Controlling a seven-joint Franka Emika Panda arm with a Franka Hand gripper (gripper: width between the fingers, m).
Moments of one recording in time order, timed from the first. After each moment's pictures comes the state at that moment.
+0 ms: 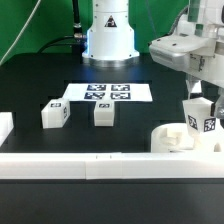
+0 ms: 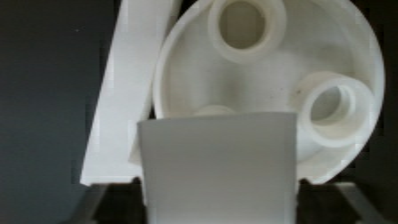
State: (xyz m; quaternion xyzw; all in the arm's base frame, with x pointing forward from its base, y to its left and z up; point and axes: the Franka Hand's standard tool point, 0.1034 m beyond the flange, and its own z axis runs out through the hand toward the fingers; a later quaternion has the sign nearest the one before) arm 0.629 0.113 0.079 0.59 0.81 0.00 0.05
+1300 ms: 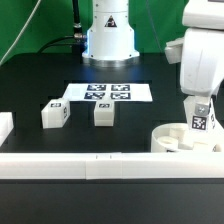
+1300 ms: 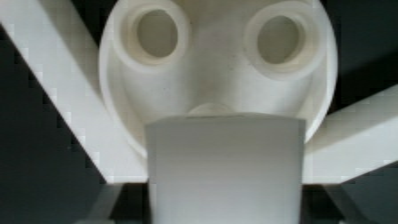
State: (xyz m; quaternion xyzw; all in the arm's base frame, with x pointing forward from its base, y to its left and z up) arm 0.626 0.114 0.078 0.87 0.49 0.01 0.04
